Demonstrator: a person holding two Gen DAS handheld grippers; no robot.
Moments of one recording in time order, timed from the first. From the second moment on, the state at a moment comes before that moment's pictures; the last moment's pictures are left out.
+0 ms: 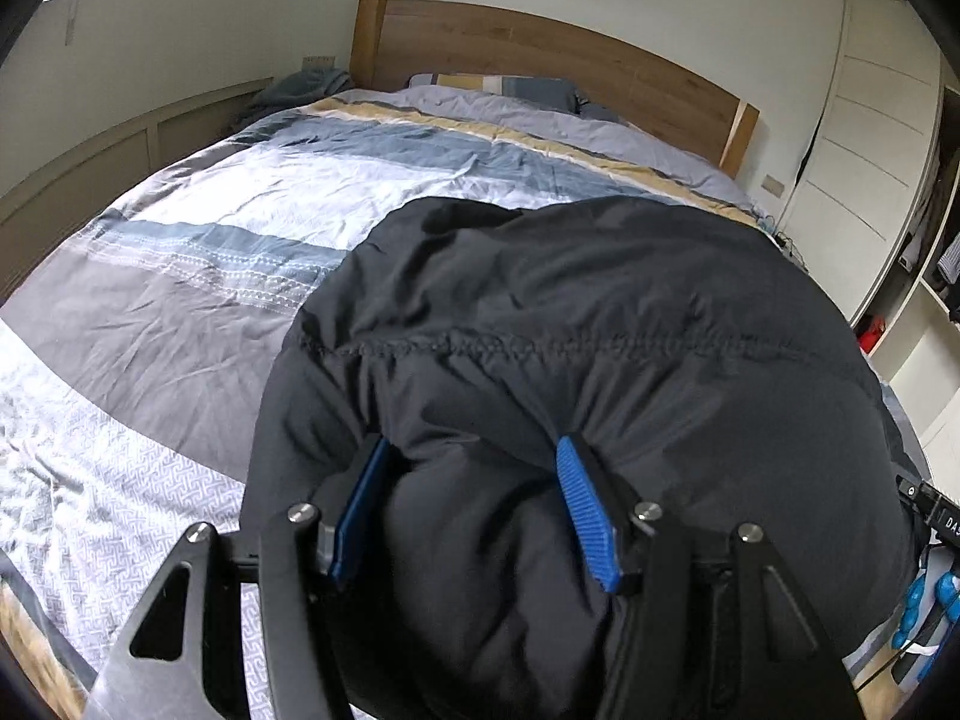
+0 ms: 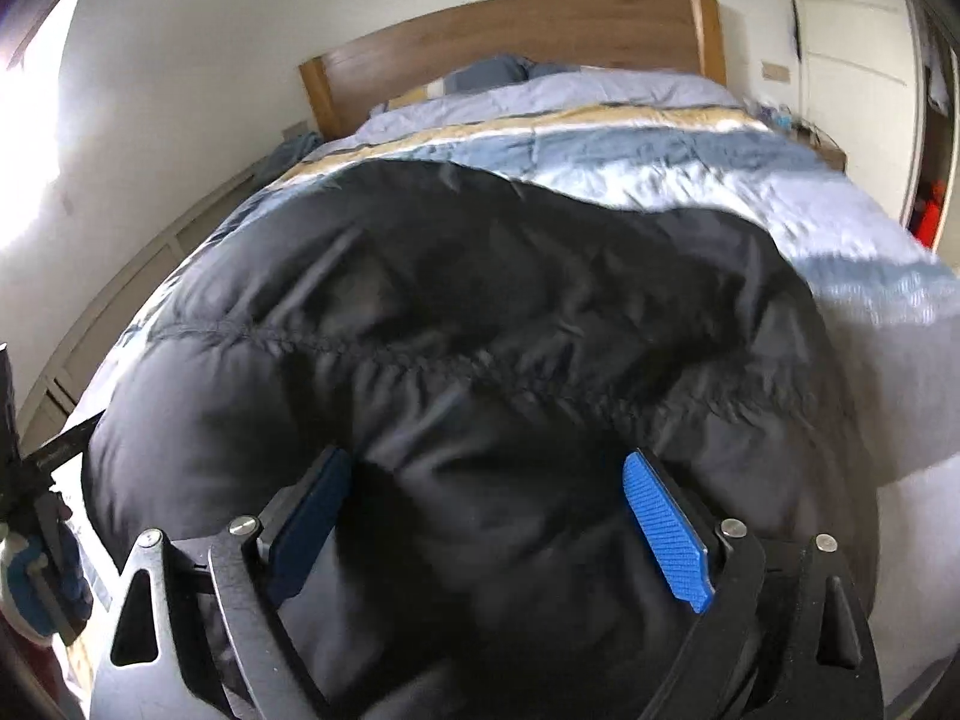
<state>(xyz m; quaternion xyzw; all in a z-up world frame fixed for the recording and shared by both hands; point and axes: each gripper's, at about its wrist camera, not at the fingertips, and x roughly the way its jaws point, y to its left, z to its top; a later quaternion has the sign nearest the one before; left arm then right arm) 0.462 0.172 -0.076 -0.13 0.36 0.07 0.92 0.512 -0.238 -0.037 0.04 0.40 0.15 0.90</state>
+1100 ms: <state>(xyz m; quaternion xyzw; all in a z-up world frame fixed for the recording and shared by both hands) 0.438 0.153 -0.071 -0.10 0.35 0.08 0.93 0.464 -0.227 -0.036 0.04 0.40 0.17 0.90</state>
